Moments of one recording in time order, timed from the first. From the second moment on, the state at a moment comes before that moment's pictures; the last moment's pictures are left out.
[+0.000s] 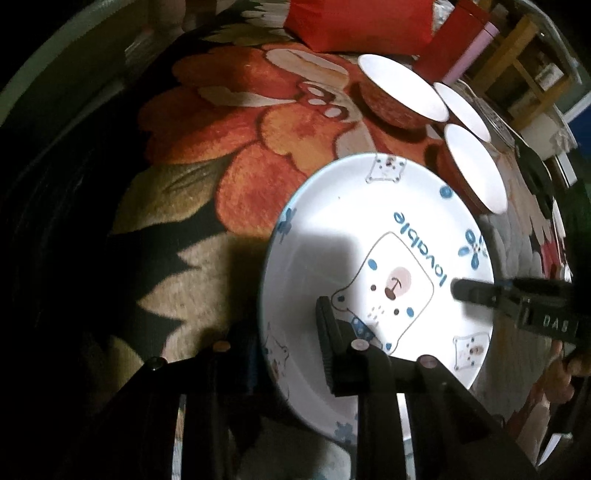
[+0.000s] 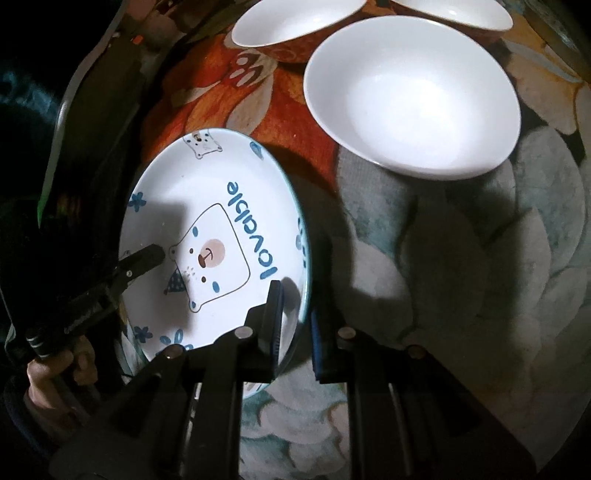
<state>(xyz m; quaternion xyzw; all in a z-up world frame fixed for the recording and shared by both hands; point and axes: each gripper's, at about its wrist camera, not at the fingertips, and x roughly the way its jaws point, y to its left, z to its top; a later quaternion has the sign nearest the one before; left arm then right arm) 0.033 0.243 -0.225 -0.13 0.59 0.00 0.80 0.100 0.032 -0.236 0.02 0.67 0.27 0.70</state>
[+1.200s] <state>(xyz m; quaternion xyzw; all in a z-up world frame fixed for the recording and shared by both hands) 0.078 -0.084 -0.139 -0.04 0.56 -0.21 0.80 0.046 -0.277 -0.133 0.09 0.63 0.12 0.76</state>
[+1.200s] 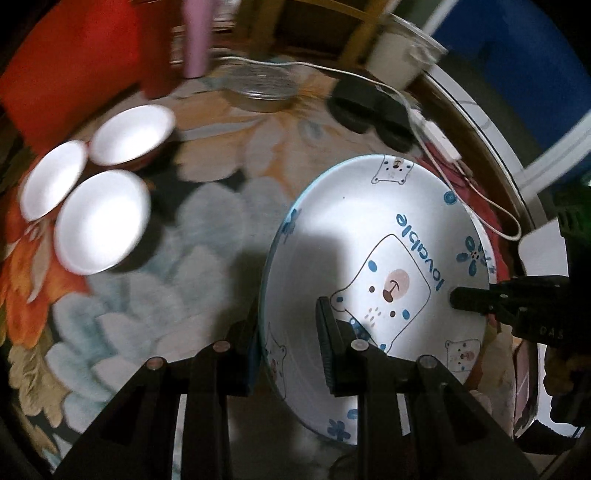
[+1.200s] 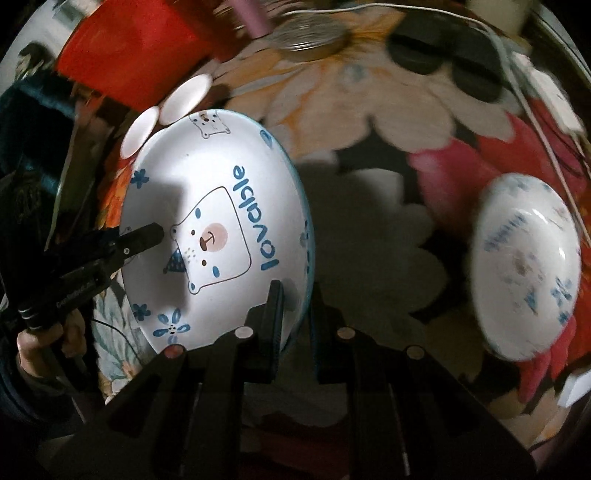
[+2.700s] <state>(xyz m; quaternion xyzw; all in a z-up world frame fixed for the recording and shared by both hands) 0.096 -0.371 -0.193 0.10 0.59 -0.26 0.76 0.021 -0.537 -0.180 0.25 0.61 -0.09 0.75</state>
